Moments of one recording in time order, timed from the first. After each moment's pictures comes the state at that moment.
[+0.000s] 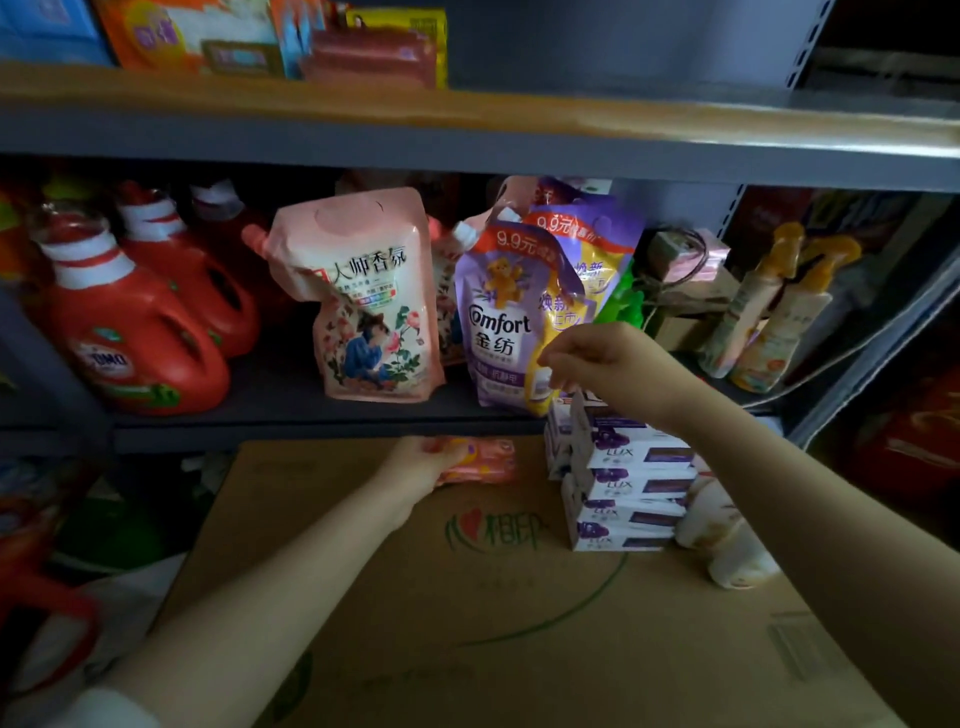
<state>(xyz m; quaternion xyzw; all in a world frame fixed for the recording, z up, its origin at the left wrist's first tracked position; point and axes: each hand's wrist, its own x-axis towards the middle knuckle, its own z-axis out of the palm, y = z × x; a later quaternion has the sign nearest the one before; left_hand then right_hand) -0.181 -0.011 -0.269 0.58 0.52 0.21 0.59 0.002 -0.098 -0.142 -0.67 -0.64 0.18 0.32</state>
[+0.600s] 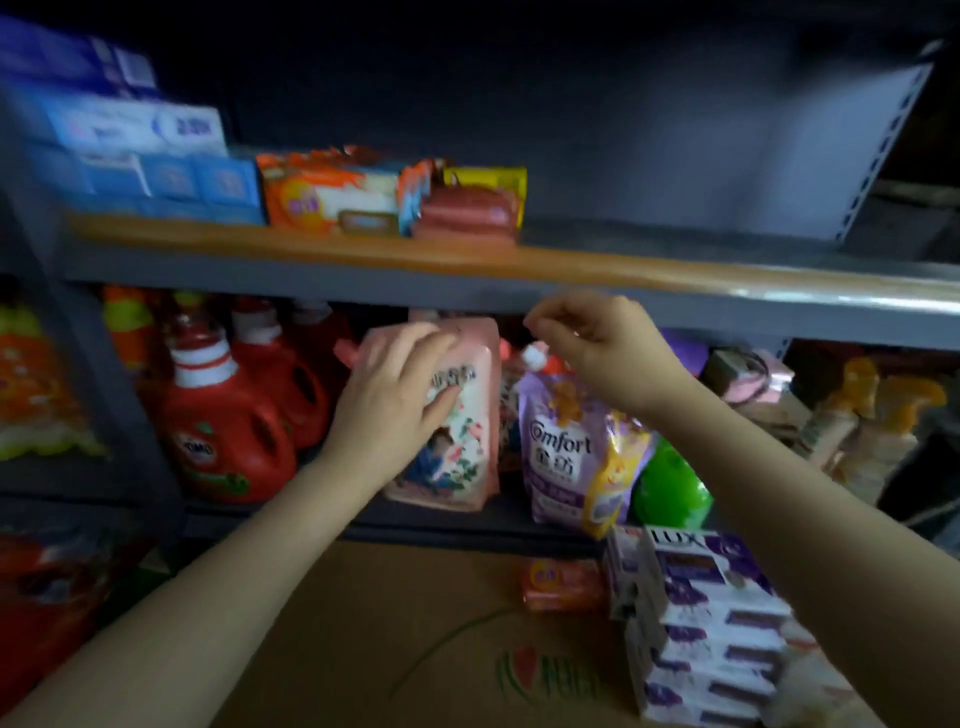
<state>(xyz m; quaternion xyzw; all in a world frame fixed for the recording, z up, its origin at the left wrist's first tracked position) -0.240 0.055 -0.128 0.83 0.31 0.44 -0.12 -0.047 -0.019 -0.051 -0.57 -0.71 0.01 0.41</state>
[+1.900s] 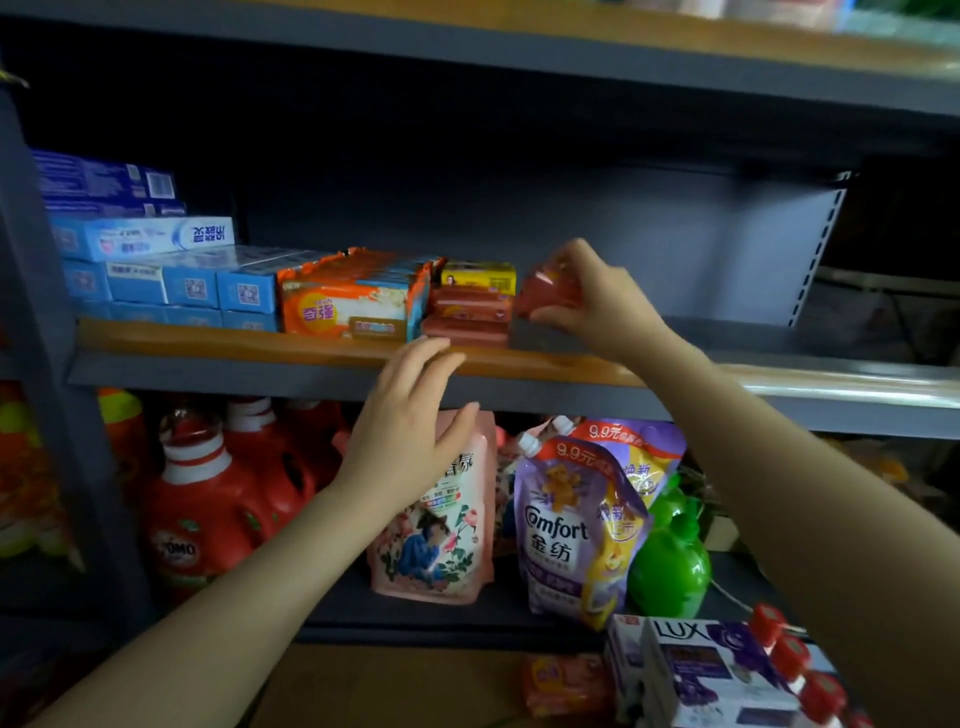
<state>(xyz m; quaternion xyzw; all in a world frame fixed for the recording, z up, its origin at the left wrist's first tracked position) -0.234 0.065 -0.065 0.83 0.29 0.47 -0.05 -0.033 0.034 0.041 -0.64 -0.69 -0.10 0.34</state>
